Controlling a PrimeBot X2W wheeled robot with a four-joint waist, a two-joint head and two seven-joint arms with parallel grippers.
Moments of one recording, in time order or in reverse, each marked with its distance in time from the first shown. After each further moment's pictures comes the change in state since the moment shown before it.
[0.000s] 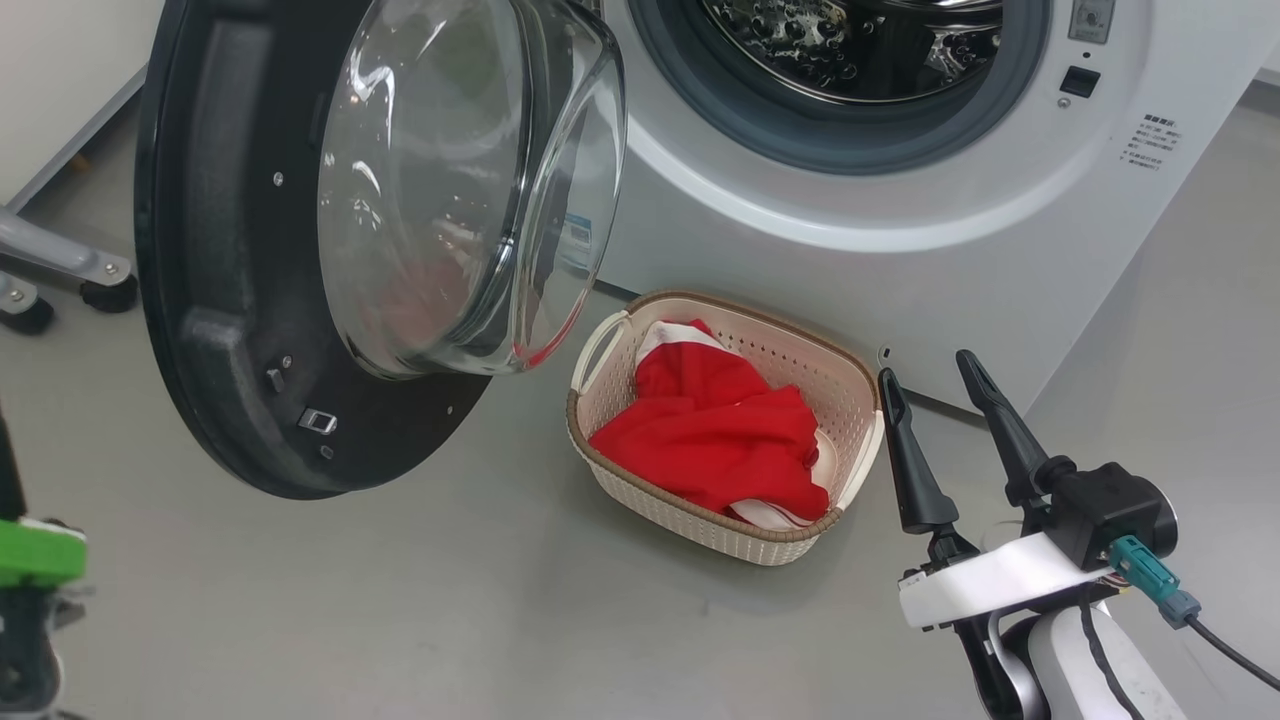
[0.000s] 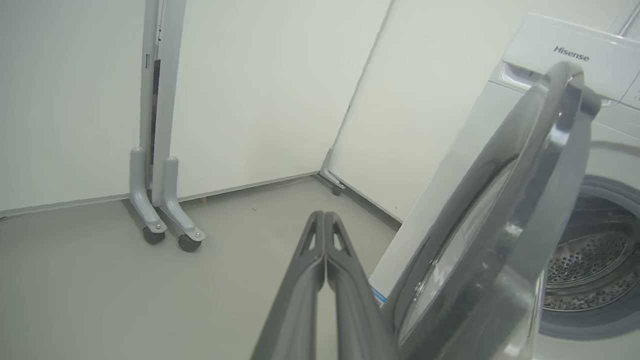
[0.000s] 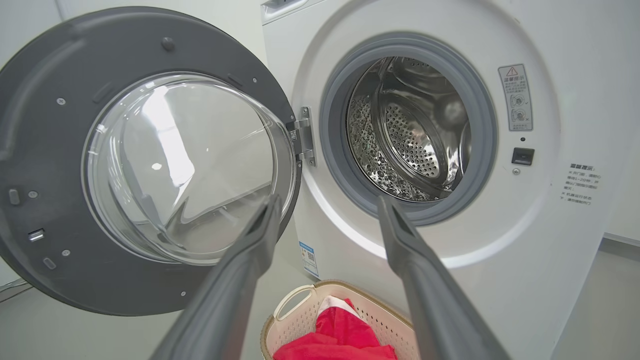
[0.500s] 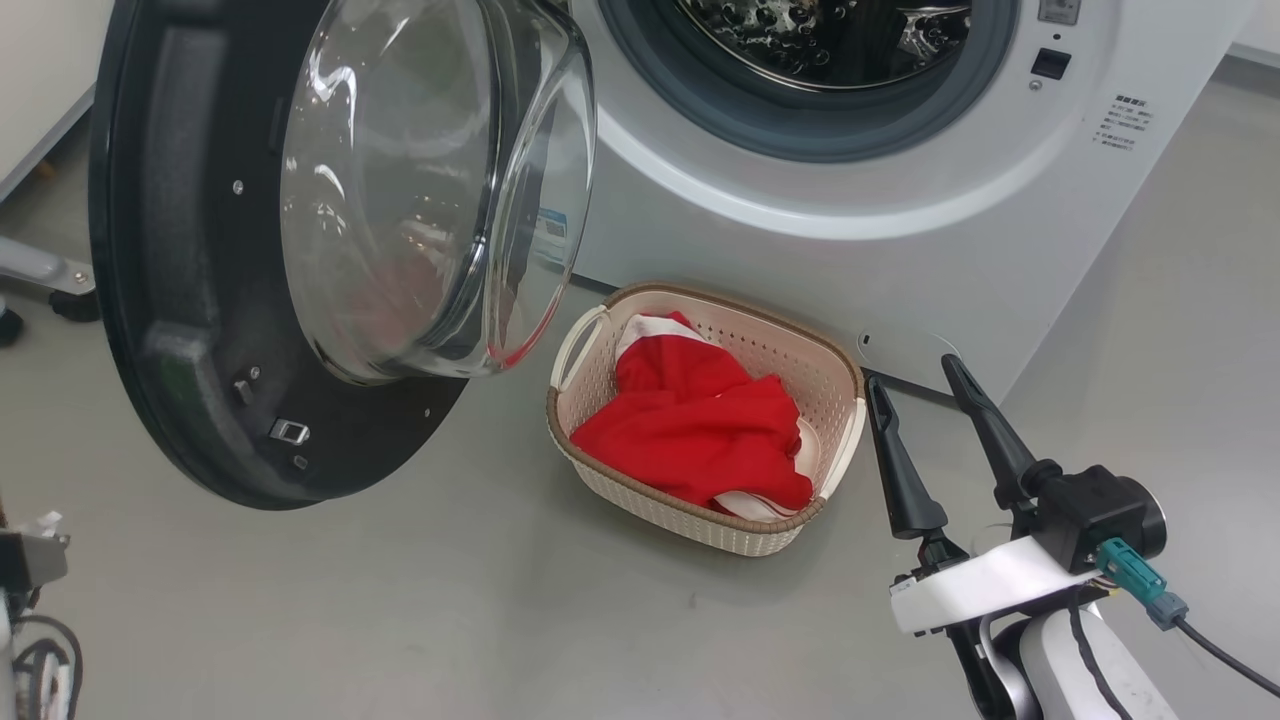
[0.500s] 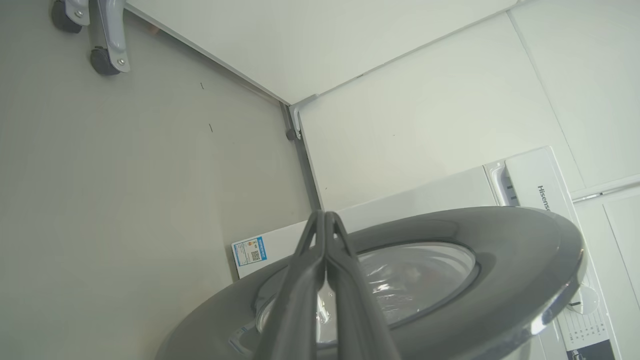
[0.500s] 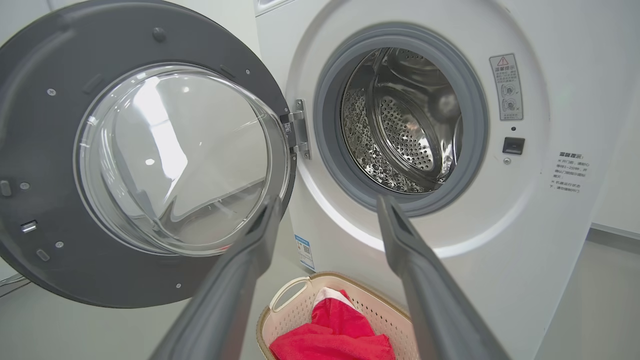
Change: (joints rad) left arm -0.172 -0.104 0.219 0.118 -0.561 0.098 0.360; right arm -0.001 0.000 0.021 0.005 -0.008 0.000 0.000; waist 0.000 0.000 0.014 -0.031
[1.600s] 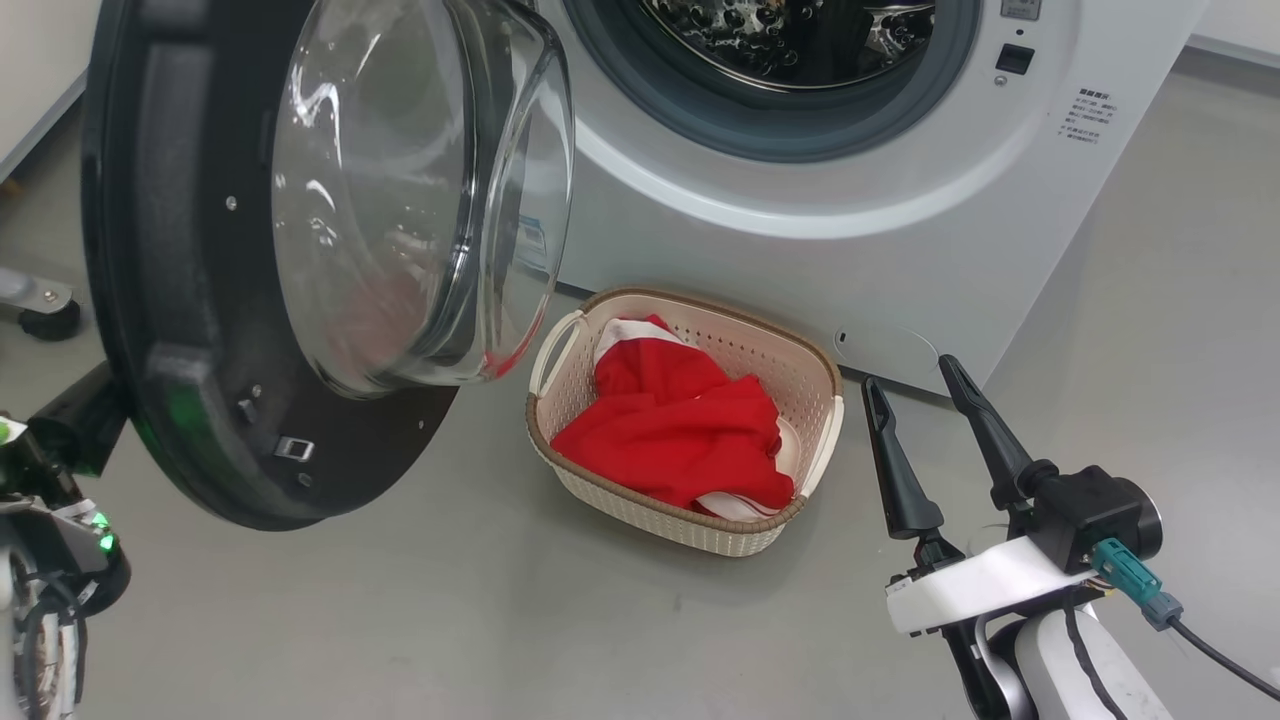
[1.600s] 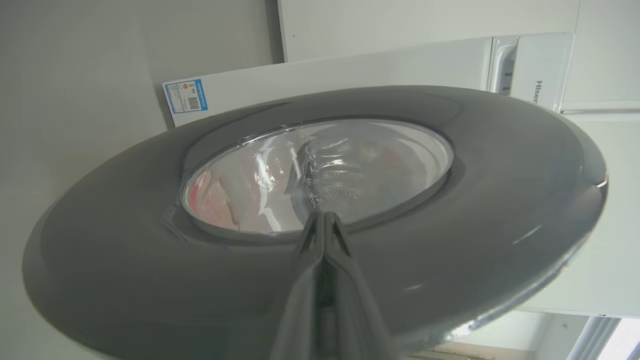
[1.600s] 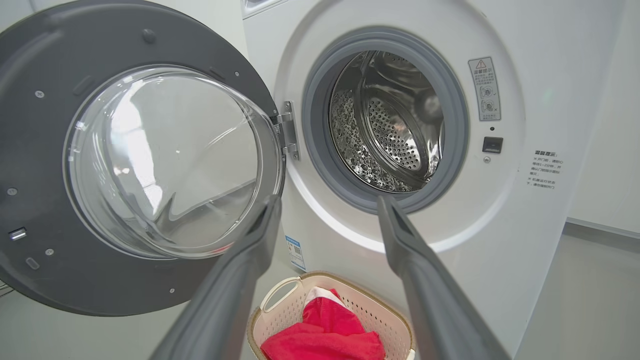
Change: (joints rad) left arm -0.072 0.000 -0.044 0.016 -0.242 0.145 0.450; right arm -0.001 0.005 0.001 0.002 0.000 0.000 0.000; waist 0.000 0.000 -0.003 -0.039
